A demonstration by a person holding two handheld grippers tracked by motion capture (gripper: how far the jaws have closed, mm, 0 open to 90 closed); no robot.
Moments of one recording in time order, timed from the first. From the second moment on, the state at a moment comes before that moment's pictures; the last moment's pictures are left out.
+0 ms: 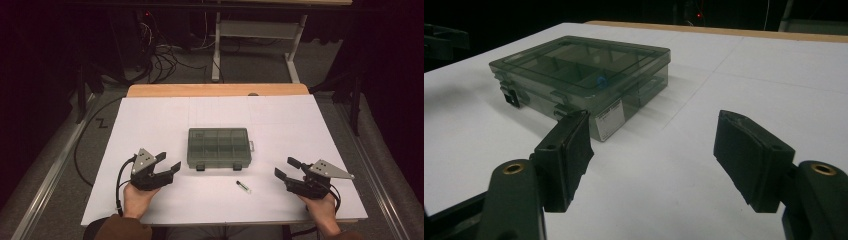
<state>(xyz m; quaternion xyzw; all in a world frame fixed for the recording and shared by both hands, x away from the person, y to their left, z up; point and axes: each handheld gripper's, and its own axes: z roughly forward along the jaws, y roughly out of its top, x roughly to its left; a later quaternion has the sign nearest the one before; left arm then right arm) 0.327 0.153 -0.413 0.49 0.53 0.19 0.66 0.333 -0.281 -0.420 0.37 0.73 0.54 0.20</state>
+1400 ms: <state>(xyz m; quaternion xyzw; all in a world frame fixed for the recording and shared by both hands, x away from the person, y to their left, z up) 0.353 0.124 -0.409 0.51 0.52 0.16 0.67 0.363 -0.245 -0.417 0.36 0.75 0.52 0.18</state>
